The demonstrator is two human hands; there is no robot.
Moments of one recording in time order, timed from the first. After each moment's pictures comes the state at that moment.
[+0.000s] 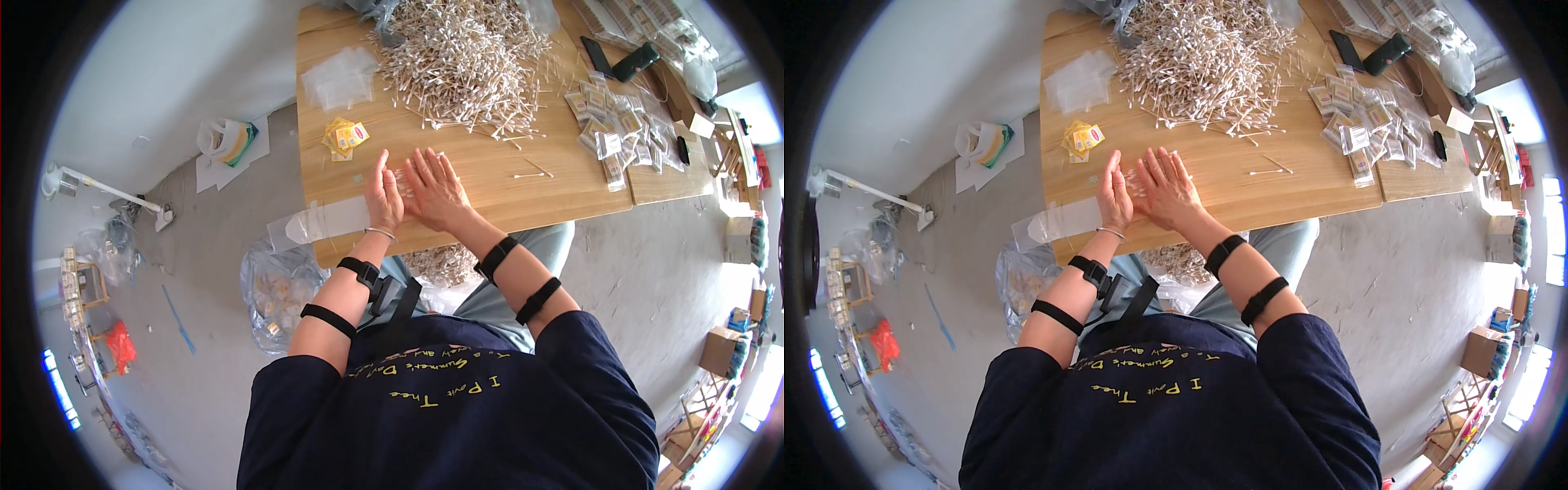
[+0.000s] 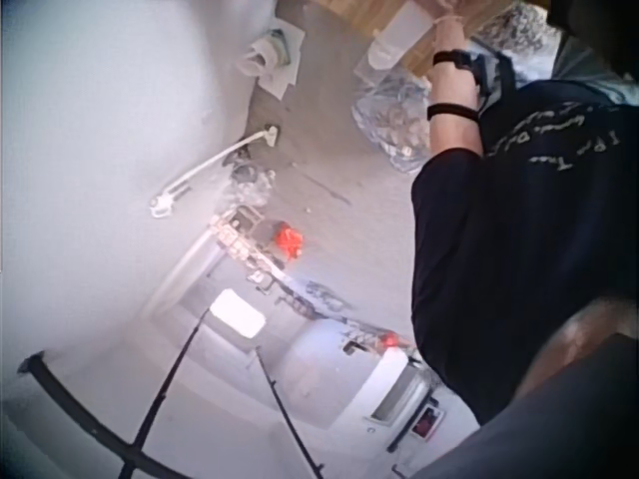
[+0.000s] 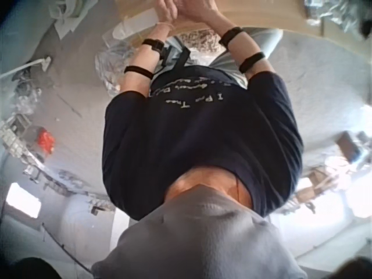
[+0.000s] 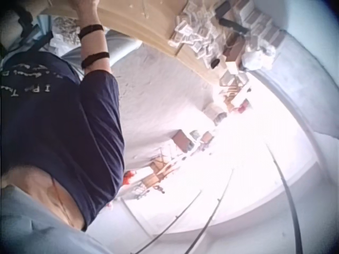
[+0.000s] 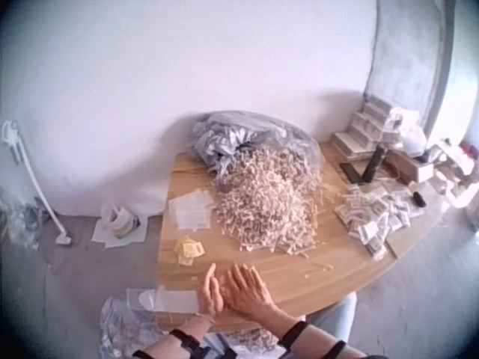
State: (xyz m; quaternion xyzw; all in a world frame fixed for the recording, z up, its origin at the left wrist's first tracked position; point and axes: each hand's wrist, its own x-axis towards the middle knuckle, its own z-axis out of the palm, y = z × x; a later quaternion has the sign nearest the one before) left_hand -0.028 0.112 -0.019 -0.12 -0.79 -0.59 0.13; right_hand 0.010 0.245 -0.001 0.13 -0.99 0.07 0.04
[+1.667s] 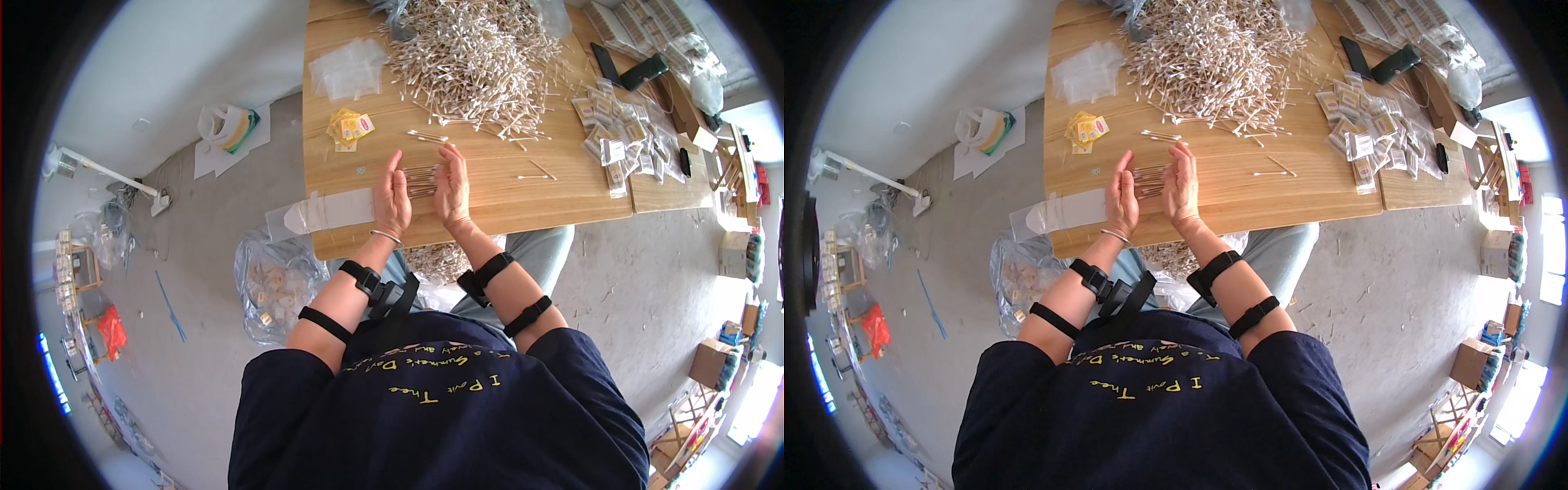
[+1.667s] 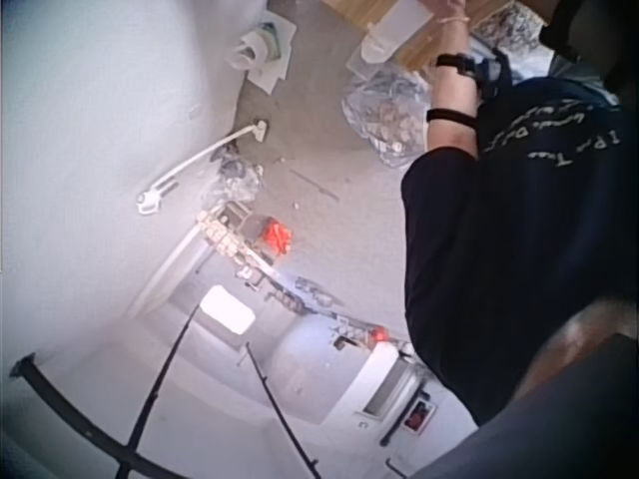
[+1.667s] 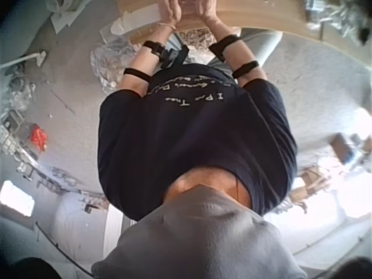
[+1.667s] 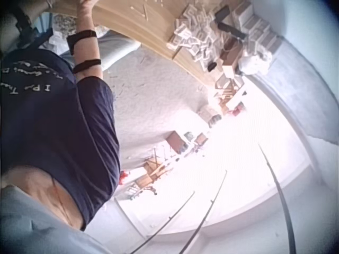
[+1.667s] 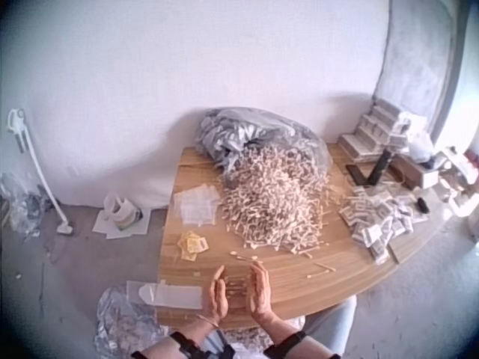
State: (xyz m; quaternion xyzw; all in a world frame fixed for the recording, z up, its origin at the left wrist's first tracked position) left_hand -0.011 0.119 -0.011 -0.10 -0.76 -0.63 0.07; right_hand 0.003 0.241 -0.012 -0.07 -0.78 0.57 0.25
